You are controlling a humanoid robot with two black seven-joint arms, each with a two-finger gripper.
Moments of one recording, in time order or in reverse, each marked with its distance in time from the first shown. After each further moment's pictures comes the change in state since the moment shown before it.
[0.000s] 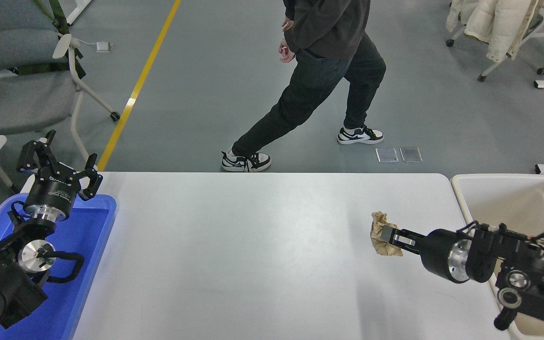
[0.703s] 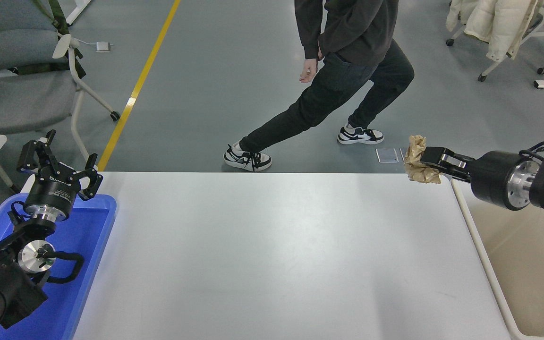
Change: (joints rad) left arm 0.000 0.000 0.000 0.000 0.000 0.000 0.000; right arm 0.102 -0.170 0.191 0.007 0.155 0.144 0.013
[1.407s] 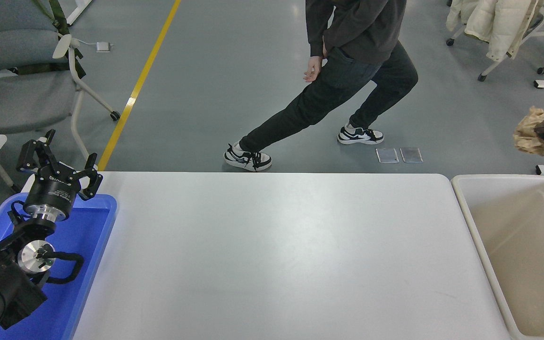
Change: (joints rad) left arm 0.001 0.001 0.000 0.000 0.000 0.002 0.000; right arm -0.195 -0.022 0.181 -0.574 0.117 0.008 0.198
